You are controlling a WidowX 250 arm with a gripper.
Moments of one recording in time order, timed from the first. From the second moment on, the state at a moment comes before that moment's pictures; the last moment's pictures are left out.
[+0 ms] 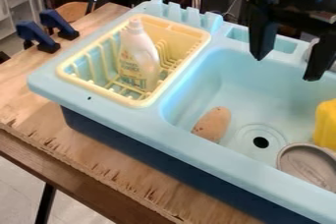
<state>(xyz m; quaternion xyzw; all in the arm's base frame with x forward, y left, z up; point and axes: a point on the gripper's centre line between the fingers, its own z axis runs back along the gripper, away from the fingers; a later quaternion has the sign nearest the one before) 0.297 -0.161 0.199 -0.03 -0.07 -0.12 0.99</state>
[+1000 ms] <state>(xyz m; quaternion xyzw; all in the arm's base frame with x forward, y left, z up) 0.282 -0.057 0.260 -0.03 -0.12 -0.04 0.99</state>
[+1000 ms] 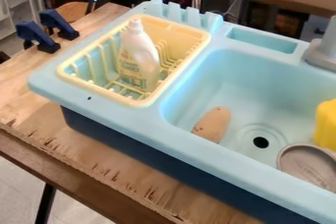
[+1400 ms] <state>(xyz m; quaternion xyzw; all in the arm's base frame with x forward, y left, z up) 0.279 0.001 0.248 -0.01 -0.09 -0.04 0.99</state>
